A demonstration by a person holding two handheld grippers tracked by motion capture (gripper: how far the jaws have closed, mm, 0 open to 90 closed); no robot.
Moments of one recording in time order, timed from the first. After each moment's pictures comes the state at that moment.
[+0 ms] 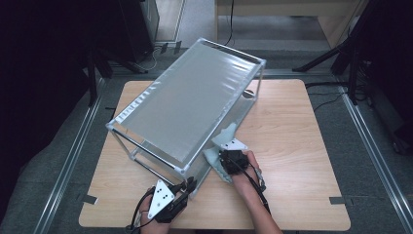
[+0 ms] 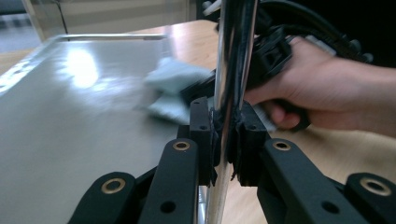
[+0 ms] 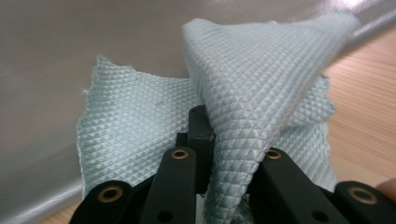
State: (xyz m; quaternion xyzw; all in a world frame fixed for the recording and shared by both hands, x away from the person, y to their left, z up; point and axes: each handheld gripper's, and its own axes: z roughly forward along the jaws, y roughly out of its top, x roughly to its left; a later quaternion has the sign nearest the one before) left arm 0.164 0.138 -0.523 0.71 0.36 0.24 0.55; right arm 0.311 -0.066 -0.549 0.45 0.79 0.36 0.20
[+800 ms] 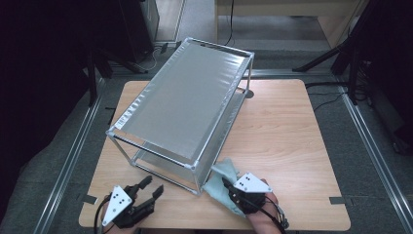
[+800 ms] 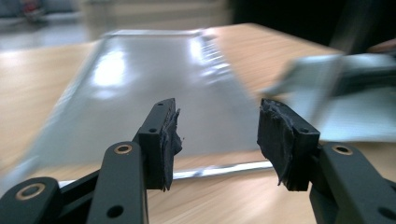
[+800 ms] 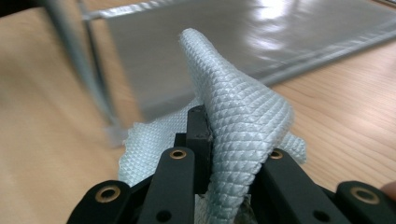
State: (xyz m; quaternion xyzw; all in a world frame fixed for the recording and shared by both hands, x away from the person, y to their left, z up) left arm 0.143 0.249 -0.527 0.68 0.44 0.29 0.52; right arm 0.197 -0.105 -0.521 0.35 0.79 0.46 0.19
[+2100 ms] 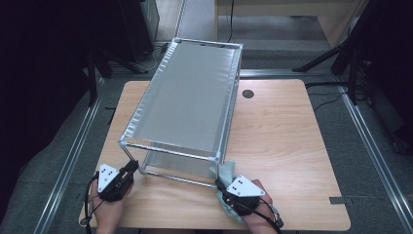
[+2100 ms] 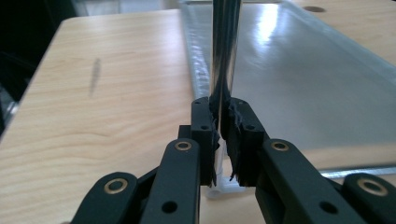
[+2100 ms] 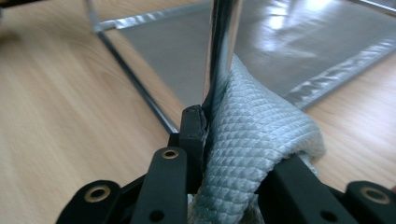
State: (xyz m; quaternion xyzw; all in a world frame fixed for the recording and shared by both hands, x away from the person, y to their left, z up) left arm 0.189 0.282 -0.536 0.66 0.51 0.33 0.45; right arm 0.198 -0.097 -0.527 0.31 0.80 0.47 0.20
